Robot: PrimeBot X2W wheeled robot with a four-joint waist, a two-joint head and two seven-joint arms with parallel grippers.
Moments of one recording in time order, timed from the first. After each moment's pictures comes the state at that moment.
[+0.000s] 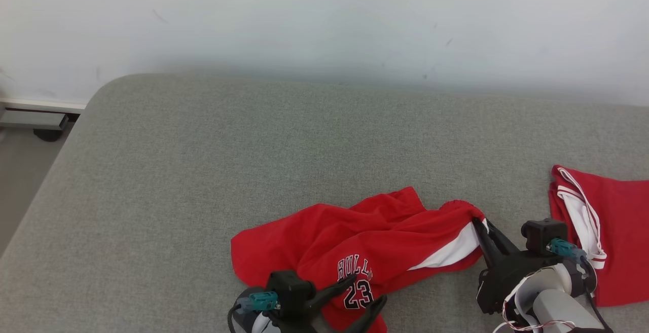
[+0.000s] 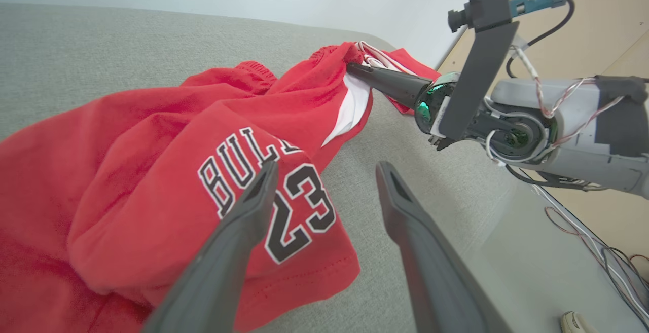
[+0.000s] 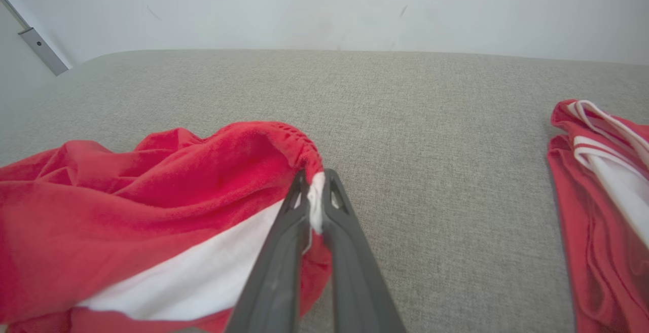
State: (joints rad) left arm -0.53 0.23 -1.28 0.40 -0.88 -0.08 -0.25; right arm -0.38 -0.16 0.29 0.82 0.46 0.11 -0.25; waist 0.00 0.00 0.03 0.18
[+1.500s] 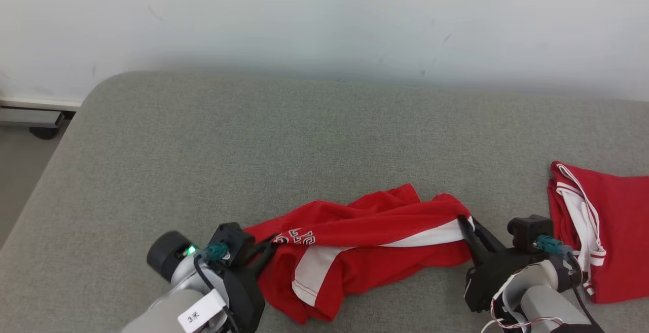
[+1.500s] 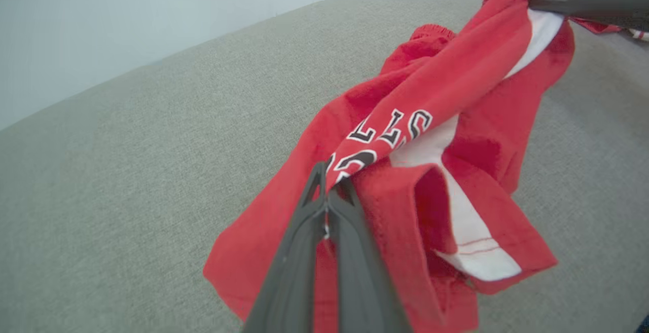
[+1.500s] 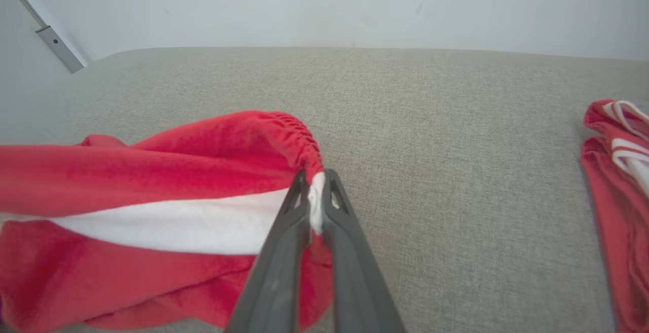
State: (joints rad) left arm -0.71 0.32 -1.25 0.64 -0.66 -0.03 -0.18; right arm -0.40 -0.14 0.31 0.83 0.46 0.12 -0.25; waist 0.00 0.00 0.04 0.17
